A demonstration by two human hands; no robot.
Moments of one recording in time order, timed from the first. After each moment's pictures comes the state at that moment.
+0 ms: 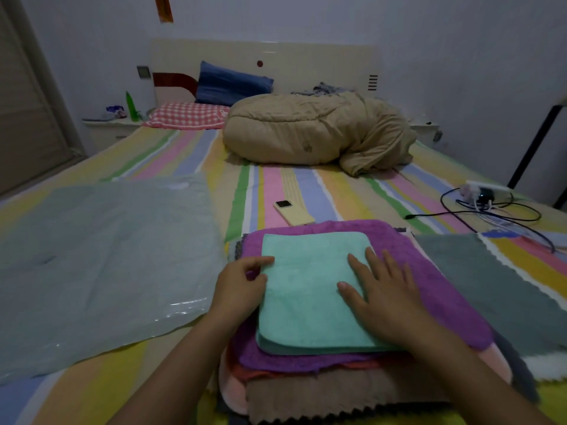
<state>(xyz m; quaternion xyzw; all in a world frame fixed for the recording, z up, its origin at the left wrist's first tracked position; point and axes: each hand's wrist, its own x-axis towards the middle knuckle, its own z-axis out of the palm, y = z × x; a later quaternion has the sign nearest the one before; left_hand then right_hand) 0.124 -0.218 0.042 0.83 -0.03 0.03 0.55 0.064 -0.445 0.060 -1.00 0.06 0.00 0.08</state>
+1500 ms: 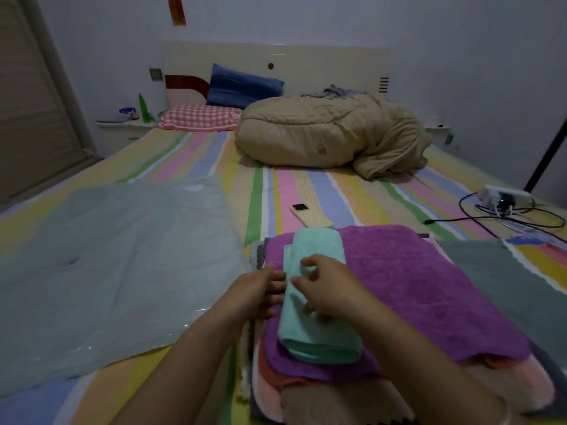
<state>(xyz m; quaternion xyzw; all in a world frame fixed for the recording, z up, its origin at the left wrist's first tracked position) 0.119 -0.191 0.067 0.68 0.08 -0.21 0.70 0.100 -0.328 0.089 -0.90 0.07 0.06 0.43</state>
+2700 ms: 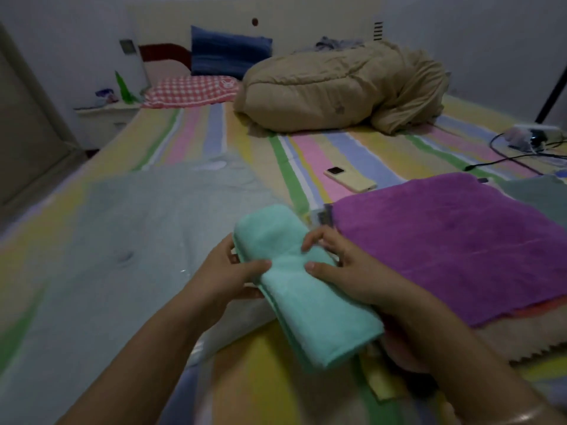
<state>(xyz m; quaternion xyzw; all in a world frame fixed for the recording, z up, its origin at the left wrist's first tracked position) 0.131 -0.011 0.079 0.72 -0.02 -0.16 0.68 0.093 -0.215 0.073 -0.85 -0.10 0.02 0.52</state>
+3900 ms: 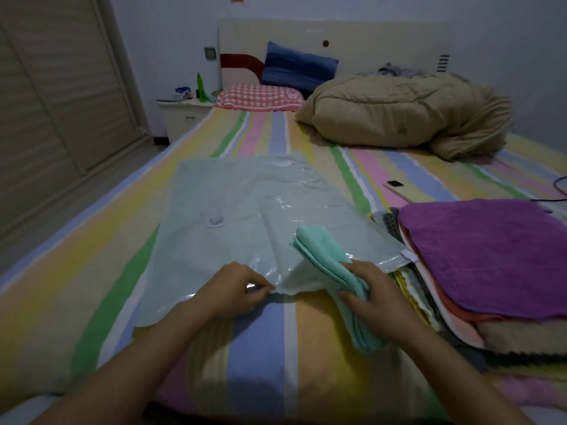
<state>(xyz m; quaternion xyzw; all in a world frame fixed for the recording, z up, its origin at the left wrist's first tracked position) 0.102 0.142 0.013 0.95 -0.22 -0.02 0.22 0.046 -0.132 0.021 -0.93 -0.10 -0.11 0.34</state>
